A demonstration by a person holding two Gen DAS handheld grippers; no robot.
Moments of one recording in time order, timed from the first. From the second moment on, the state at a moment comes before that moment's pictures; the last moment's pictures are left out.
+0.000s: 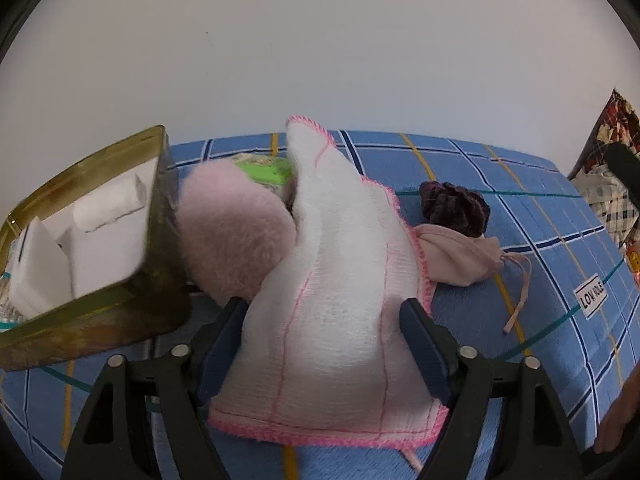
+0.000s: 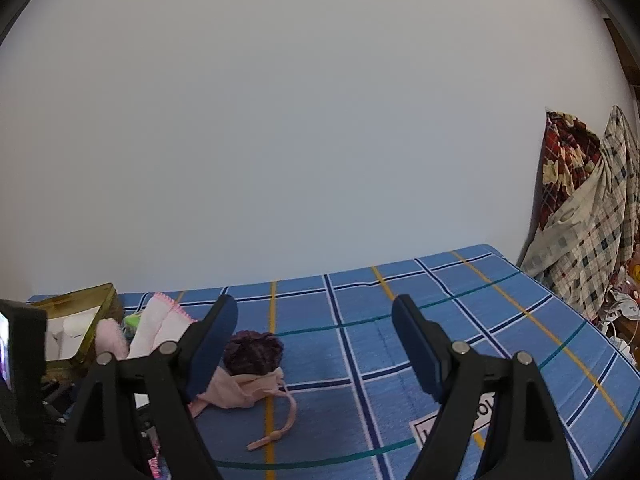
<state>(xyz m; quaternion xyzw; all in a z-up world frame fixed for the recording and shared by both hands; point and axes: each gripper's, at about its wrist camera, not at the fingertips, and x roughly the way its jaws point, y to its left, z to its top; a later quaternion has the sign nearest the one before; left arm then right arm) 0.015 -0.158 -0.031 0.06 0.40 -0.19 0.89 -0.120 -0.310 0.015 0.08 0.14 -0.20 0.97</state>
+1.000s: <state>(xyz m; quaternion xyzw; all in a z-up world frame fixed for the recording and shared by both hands) -0.023 -0.091 0.044 0.02 0.21 -0.23 0.95 -0.102 -0.321 -0.007 0.12 0.22 -0.15 0.96</state>
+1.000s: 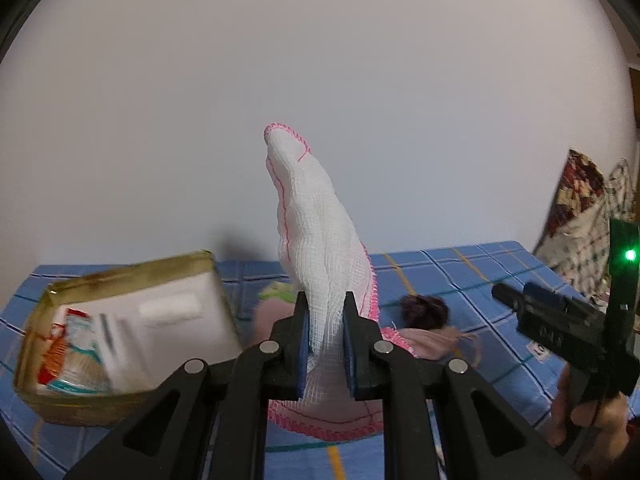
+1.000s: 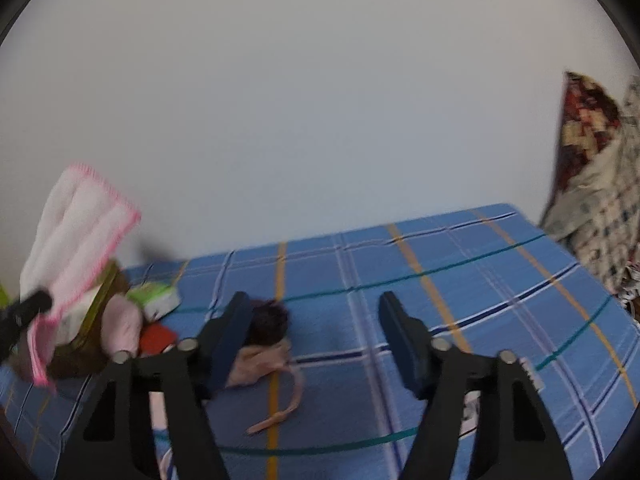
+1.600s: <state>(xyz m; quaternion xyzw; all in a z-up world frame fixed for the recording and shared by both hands) -0.011 -0.080 0.042 0.01 0.24 -0.21 0.95 -0.032 -0.273 -0.051 0.04 0.40 -0.02 0.92</state>
